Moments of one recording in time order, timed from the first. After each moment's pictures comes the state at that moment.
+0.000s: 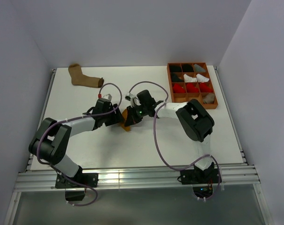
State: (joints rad) left arm -0.45 1.61 0.76 0.05 0.10 -0.66; right arm 0.66 2.00 1.19 0.01 -0.65 0.24
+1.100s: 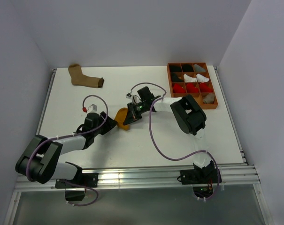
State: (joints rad) left arm -0.41 1.34 0.35 0.41 0.02 -0.92; right arm 0.58 2.18 1.38 -0.11 -0.91 0.45
